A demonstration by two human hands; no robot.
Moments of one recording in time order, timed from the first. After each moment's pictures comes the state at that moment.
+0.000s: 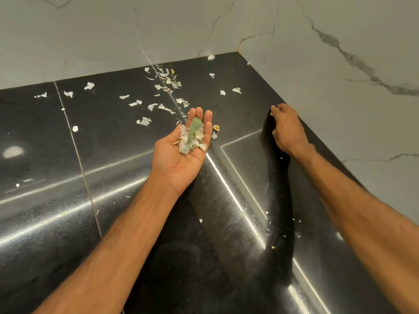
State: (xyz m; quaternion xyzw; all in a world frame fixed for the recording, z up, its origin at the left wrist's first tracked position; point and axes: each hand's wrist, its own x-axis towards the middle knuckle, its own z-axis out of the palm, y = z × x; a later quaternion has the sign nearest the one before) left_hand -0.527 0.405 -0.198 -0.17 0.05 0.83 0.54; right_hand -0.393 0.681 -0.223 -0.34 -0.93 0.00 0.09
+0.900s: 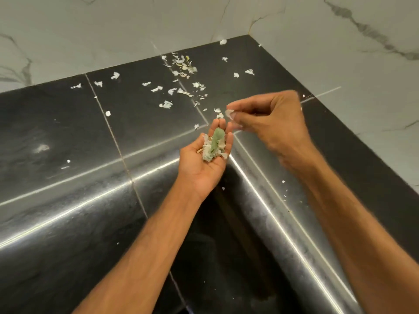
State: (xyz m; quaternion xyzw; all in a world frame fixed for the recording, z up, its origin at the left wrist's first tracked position) left_hand -0.485 0.365 -0.207 -0.19 0.12 0.80 0.55; right_hand -0.396 0.465 -0.120 -0.32 -0.76 0.49 0.26
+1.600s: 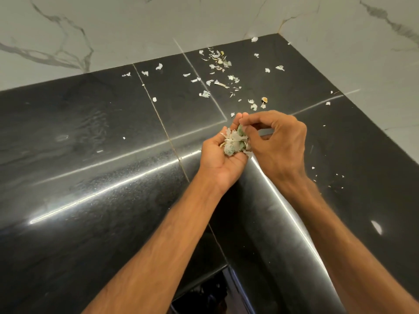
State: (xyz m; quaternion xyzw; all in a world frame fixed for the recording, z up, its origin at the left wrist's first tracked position) left_hand -0.487 0.301 -0.194 -0.18 0.08 0.81 0.56; right_hand -0.403 0.363 -0.145 -0.30 -0.83 0.32 0.34
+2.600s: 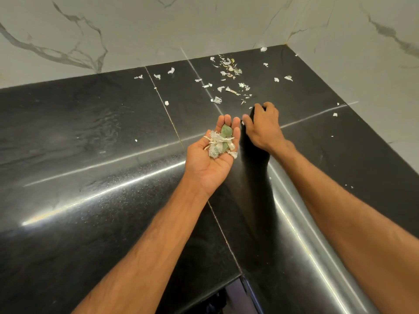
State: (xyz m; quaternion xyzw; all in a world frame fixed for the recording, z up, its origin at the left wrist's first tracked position) left_hand -0.530 0.263 -0.197 -0.21 0.02 0.82 0.54; right_hand -0.492 0.454 -0.227 -0.37 -0.92 0.13 0.07
